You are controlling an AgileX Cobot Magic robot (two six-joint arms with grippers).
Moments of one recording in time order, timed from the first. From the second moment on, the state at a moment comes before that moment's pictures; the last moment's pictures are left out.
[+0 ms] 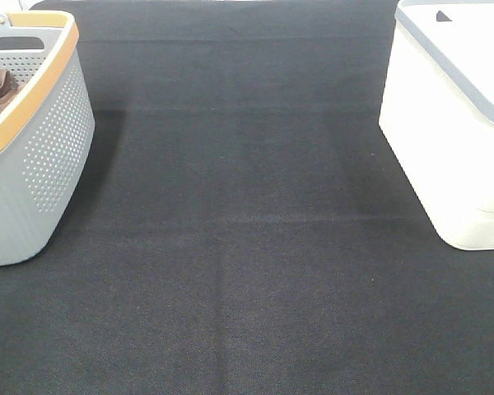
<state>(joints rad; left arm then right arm) -0.01 0.00 -0.50 -0.05 1.05 0.04 0.03 -0.01 -0.50 0.03 1.06 -0.06</state>
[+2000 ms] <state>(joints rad) -0.01 0.00 -0.50 -0.05 1.05 0.04 0.03 -0.01 -0.50 0.03 1.06 -0.06</state>
